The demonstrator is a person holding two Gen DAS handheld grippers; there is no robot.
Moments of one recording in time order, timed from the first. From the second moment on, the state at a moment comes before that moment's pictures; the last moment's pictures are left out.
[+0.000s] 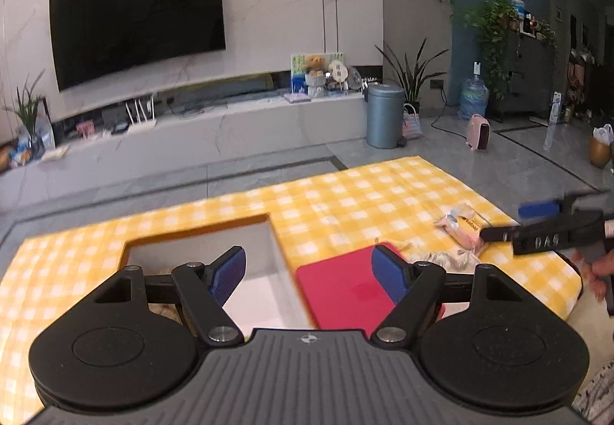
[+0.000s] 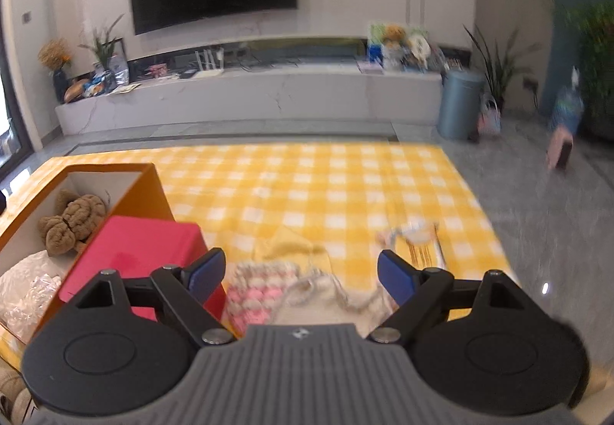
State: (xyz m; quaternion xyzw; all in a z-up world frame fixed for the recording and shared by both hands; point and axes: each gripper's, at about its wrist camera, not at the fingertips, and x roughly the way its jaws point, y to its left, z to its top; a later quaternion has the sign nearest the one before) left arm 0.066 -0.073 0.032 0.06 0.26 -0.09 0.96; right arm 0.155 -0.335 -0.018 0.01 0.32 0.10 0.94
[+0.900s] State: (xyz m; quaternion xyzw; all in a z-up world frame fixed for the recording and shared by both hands) left arm 0.178 -0.205 -0.026 0.11 0.43 -0.14 0.89; right arm 0.195 -0.357 -0.118 0.14 0.42 0.03 0.90
